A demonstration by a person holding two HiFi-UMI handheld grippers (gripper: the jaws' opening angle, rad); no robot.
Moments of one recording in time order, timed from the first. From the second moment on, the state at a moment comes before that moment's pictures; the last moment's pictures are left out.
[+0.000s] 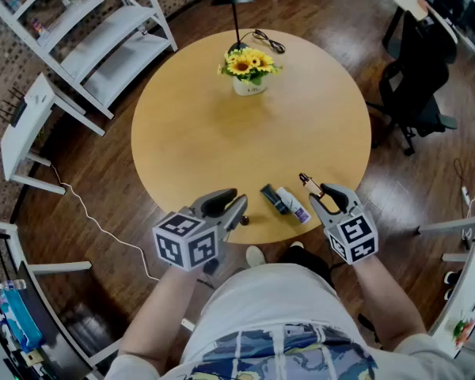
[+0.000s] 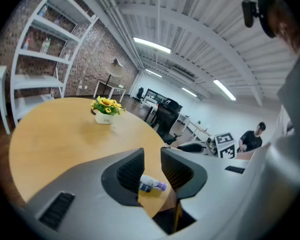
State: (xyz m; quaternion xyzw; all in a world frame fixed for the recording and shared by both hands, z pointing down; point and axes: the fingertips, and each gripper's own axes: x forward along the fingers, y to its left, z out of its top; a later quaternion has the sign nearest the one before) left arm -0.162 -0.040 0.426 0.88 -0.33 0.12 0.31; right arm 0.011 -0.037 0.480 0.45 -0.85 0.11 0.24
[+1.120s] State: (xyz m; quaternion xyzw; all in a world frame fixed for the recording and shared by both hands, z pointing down) left arm -0.013 -0.204 0.417 0.85 -0.34 0.06 0.38; right arm 0.065 -0.122 0.421 0.35 -0.92 0.03 0.15
